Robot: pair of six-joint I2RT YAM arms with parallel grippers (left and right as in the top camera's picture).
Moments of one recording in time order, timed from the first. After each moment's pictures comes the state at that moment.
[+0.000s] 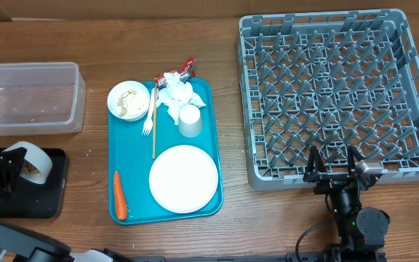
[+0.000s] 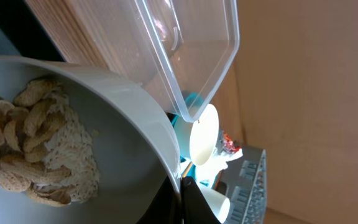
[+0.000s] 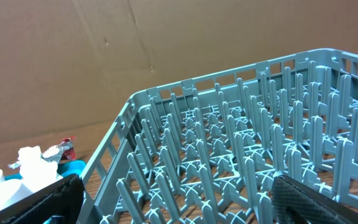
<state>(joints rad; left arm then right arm) 1.13 1.62 1.13 -0.87 1.00 -0.12 -0.03 0.01 0.02 -0.03 -0.11 0.25</state>
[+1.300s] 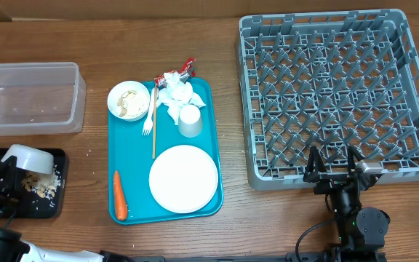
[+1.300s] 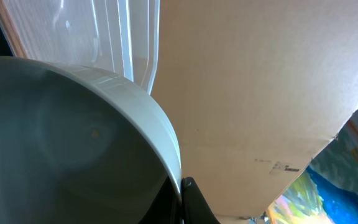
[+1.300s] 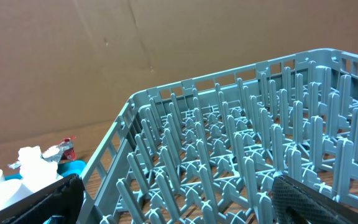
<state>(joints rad) 1.28 1.95 1.07 -0.87 1.54 0.06 -0.03 0.01 0.02 -0.03 -0.11 0.25</state>
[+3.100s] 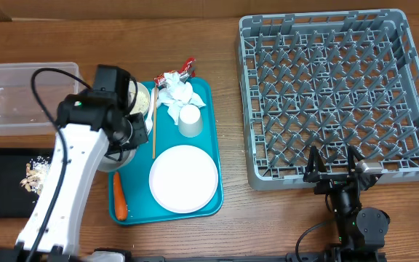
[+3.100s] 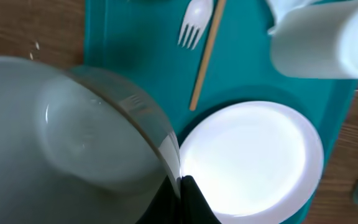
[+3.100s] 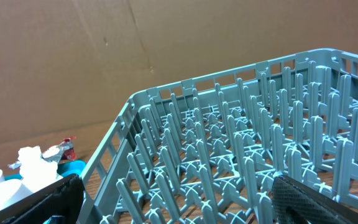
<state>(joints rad) -0.13 1.48 1.30 -1.22 -0.01 -0.39 -0.03 0.01 0.02 -0.03 -0.11 0.25</state>
